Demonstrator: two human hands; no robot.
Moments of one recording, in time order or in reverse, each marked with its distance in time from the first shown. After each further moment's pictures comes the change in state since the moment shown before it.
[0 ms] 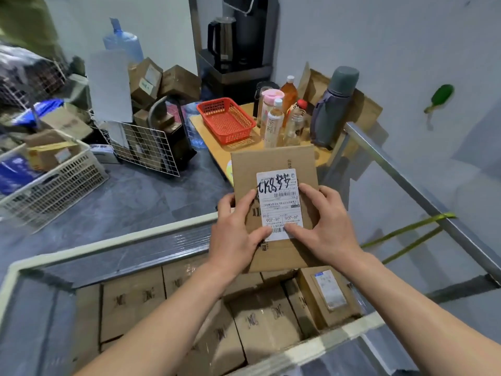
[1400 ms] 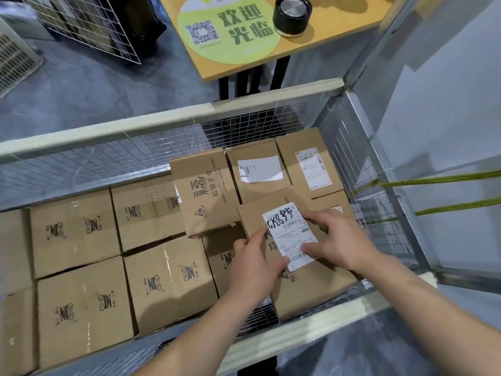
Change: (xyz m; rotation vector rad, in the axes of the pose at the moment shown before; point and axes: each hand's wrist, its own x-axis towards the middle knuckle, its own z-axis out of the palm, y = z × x) left_hand -0.054 -0.164 0.286 -0.143 -0.412 -0.608; right_hand -0.057 0.256 0.182 -0.087 -0.705 0.284
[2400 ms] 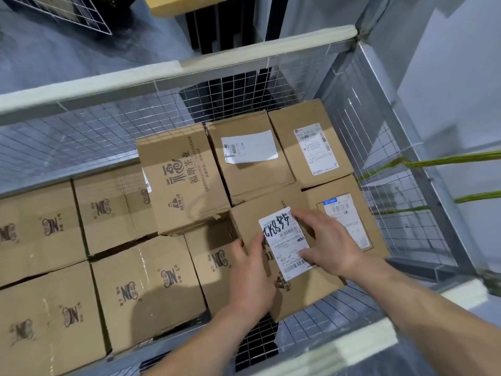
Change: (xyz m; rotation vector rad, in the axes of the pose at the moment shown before) left_hand 0.050 -0.057 0.069 0.190 -0.053 0.018; right_hand 0.055 0.067 0.087 0.015 -0.049 -0.068
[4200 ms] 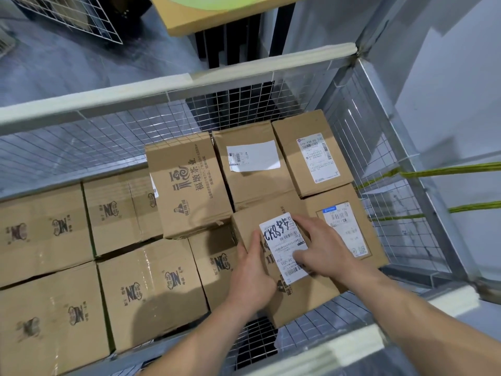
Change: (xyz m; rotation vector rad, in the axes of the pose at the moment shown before) left_hand 0.000 0.009 -0.019 -0.117 -0.104 -0.018; right_hand -0.006 -0.033 -0.007 0.110 -0.005 0.031
